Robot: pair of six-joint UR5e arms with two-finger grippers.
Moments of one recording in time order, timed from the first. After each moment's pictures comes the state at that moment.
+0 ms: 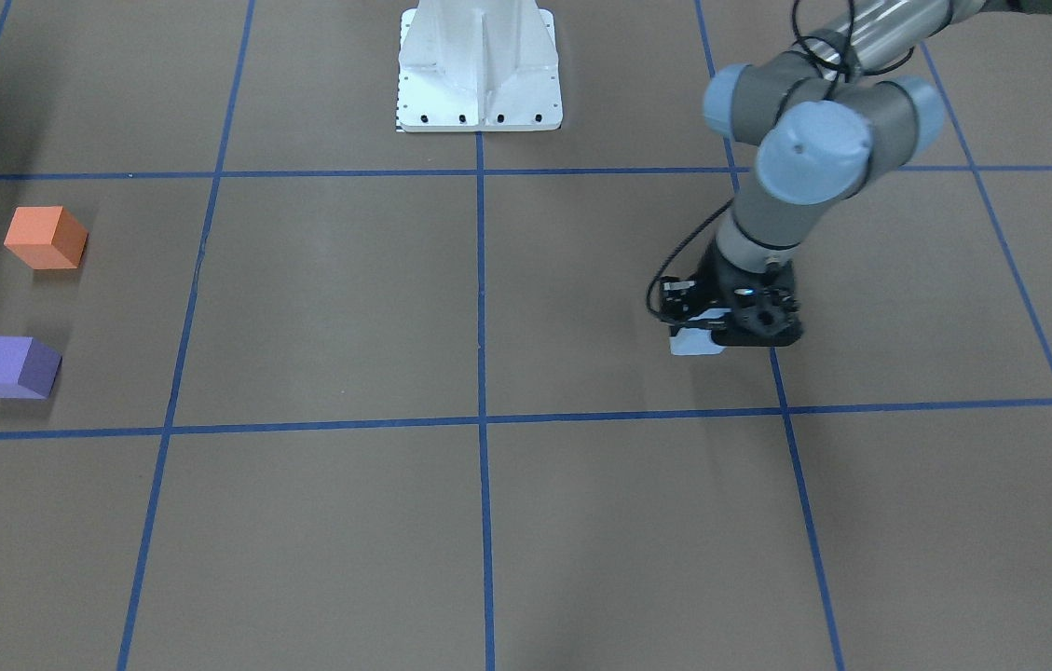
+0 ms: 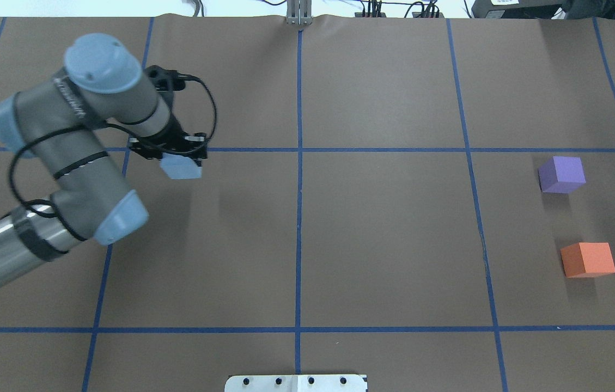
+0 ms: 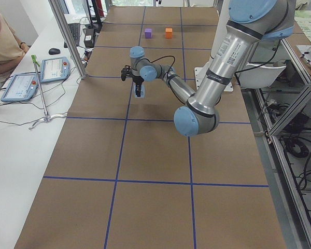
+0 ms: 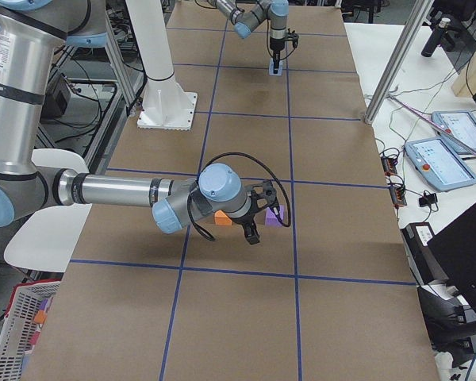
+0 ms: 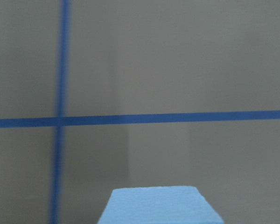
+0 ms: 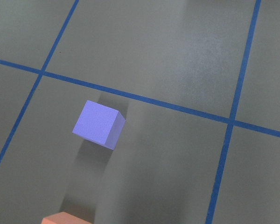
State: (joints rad) left arm -0.72 -2.23 -1.56 -1.65 -2.04 -1.06; right arm 1.54 -1.86 1.84 -1.05 2.49 0.12
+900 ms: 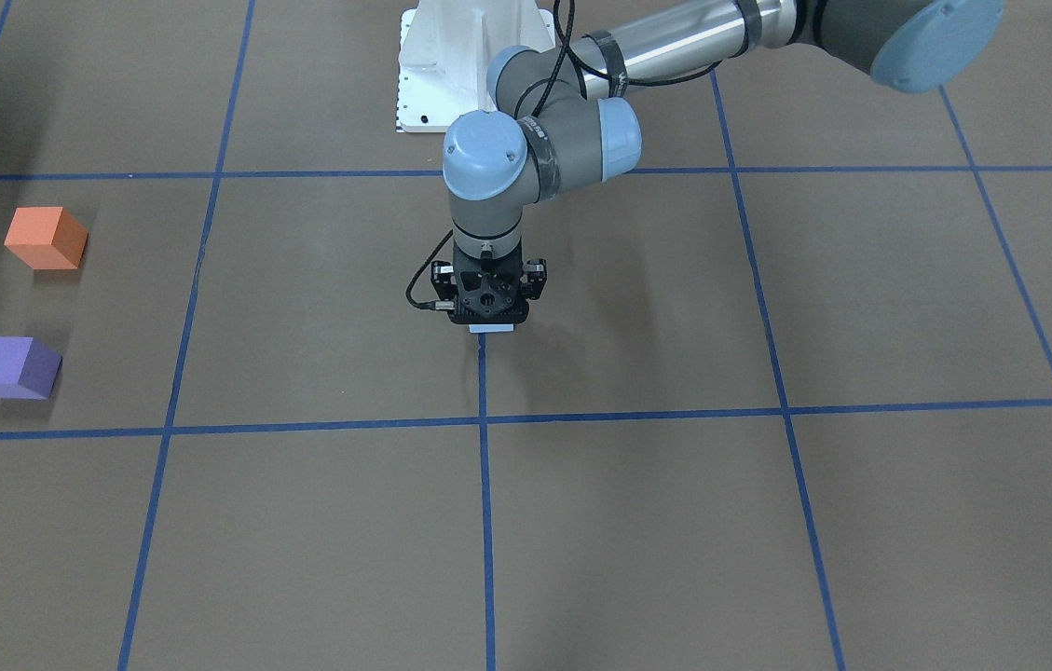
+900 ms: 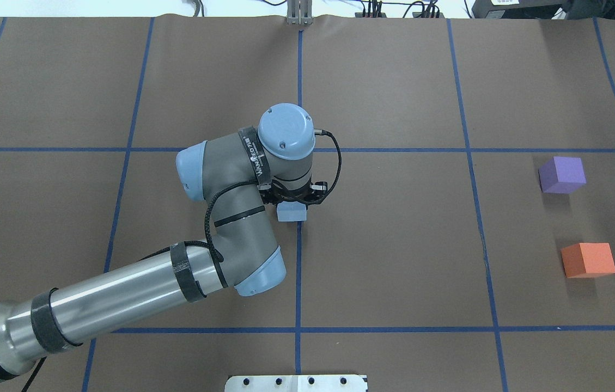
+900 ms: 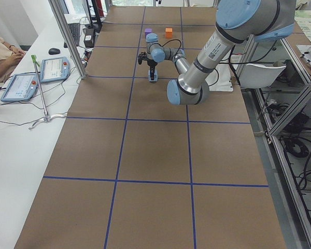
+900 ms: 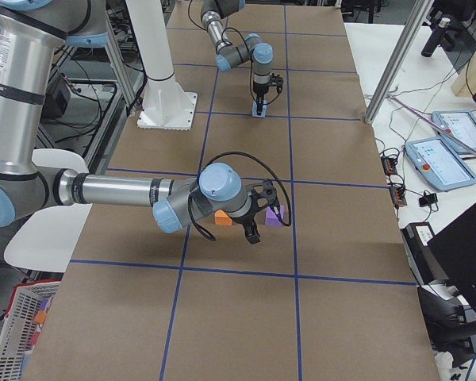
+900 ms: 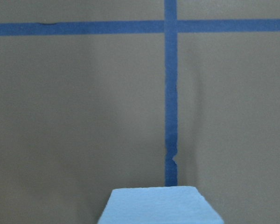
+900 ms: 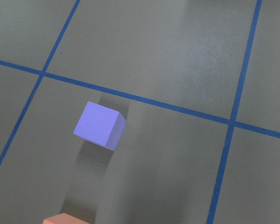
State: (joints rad) left arm -0.49 -2.50 -1.31 -1.65 -1.89 -1.19; right arm 1.54 -1.85 1.84 -1.05 2.50 0.12
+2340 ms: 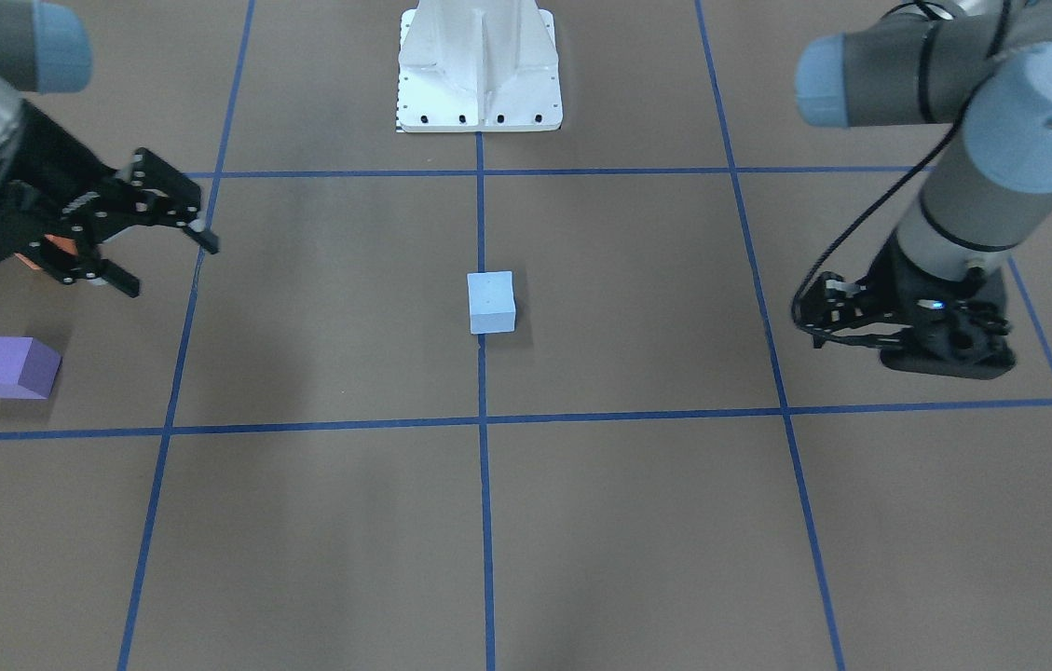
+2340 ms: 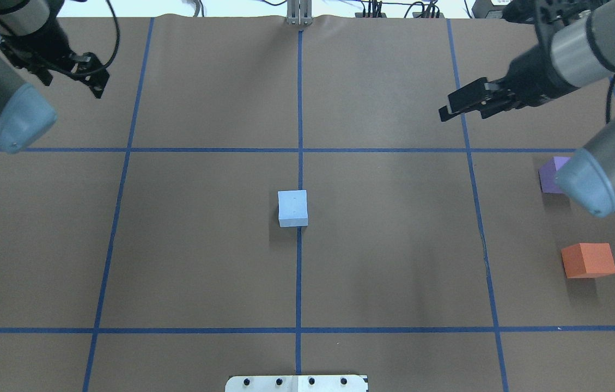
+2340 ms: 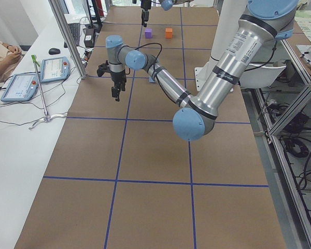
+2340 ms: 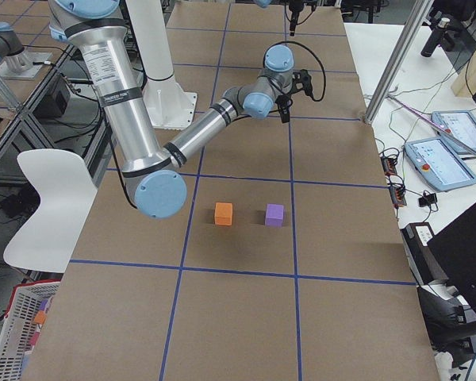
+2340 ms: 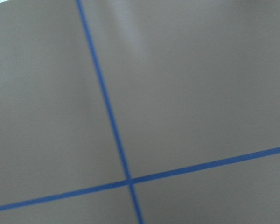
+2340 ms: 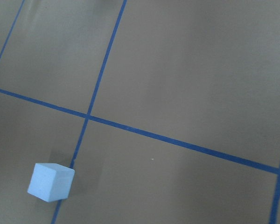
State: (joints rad) left arm -1.10 -2.02 -1.76 -1.31 -2.12 -0.43; right arm 0.90 -1.14 1.94 -1.38 2.22 0.88
